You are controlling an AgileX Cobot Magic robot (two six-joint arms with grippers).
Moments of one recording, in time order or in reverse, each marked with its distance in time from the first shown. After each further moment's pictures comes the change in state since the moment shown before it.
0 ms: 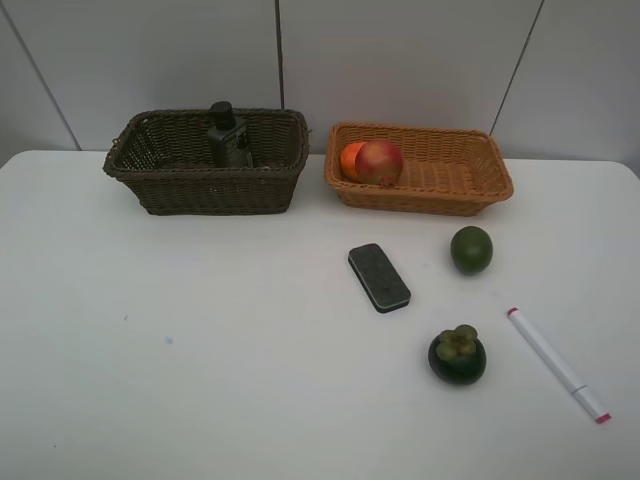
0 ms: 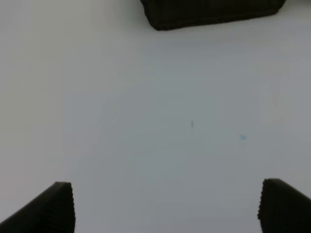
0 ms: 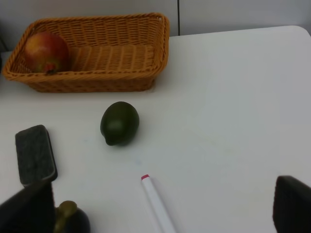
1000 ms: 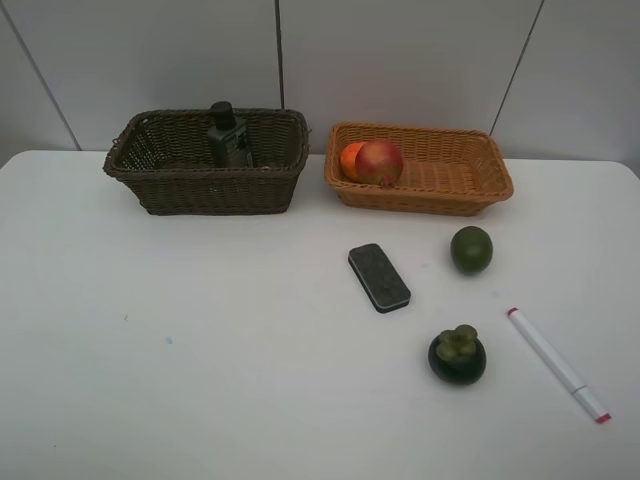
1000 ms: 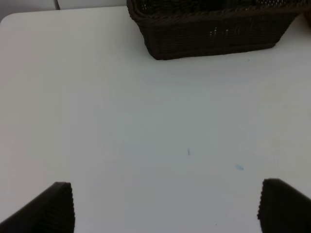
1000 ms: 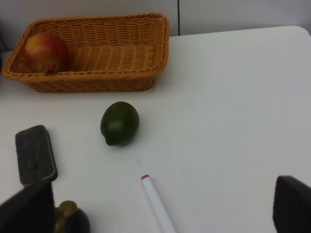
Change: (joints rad) left arm 0.035 0.000 0.031 -0.029 -0.080 0.001; right arm 0.000 0.000 0.000 0.000 0.000 0.000
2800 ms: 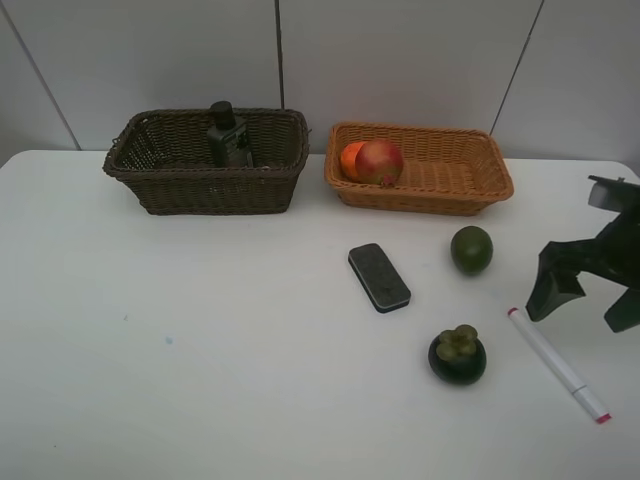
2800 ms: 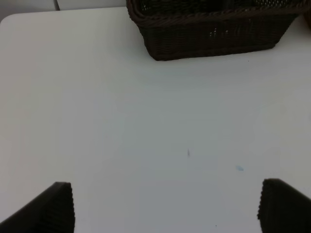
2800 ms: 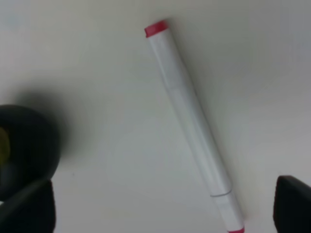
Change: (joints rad) left arm 0.000 0.000 0.000 -0.001 -0.002 0.000; right arm 0.000 1.531 -0.263 0.131 -0.120 -0.168
